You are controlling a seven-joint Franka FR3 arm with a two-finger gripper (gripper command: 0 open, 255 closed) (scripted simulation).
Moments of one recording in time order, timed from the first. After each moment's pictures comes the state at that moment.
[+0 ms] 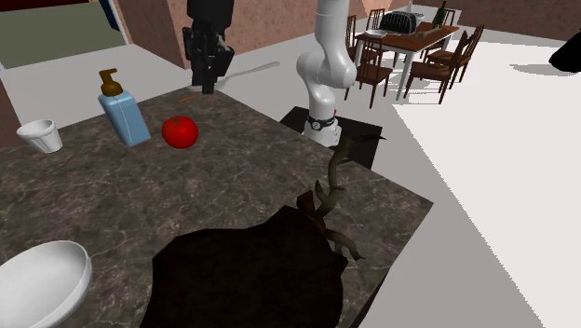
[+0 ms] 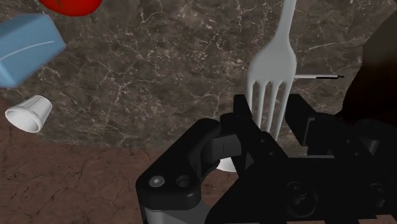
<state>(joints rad) -0.21 -0.06 0.19 -1.65 -0.17 1.84 0.33</state>
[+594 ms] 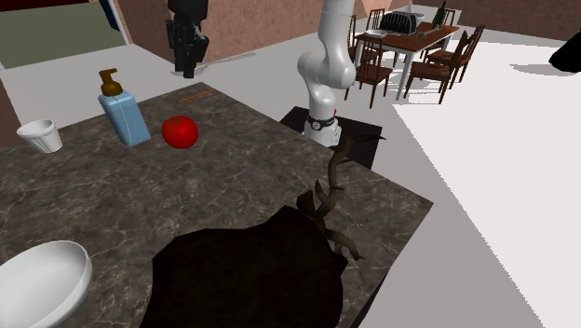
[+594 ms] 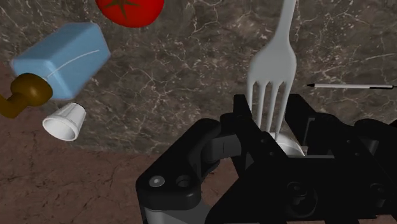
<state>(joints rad) -0.29 -0.20 0.06 -1.83 -0.12 1.91 0.11</state>
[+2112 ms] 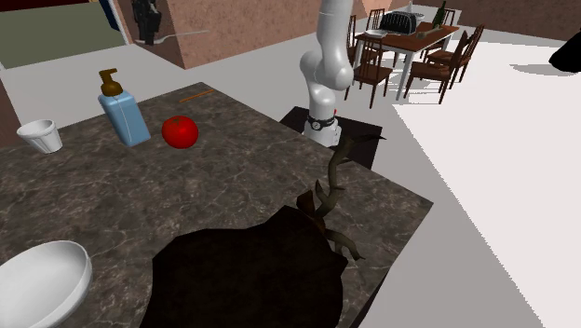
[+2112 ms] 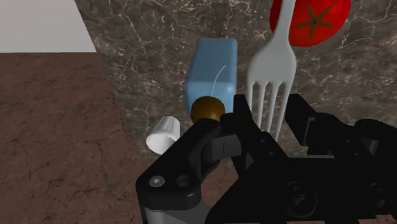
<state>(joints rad) -0.49 -0.11 -0.31 -1.72 0.02 1.92 -0.49</state>
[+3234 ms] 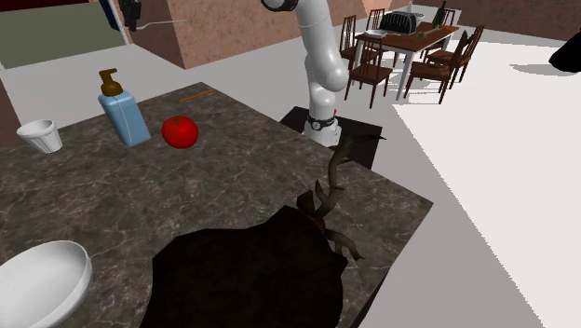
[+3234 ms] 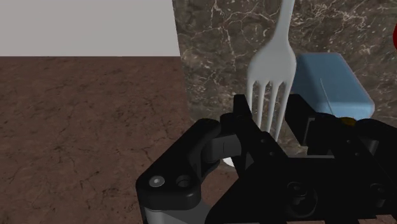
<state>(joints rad) -0.77 0.32 -0.50 -1.19 0.33 1.73 -0.92</state>
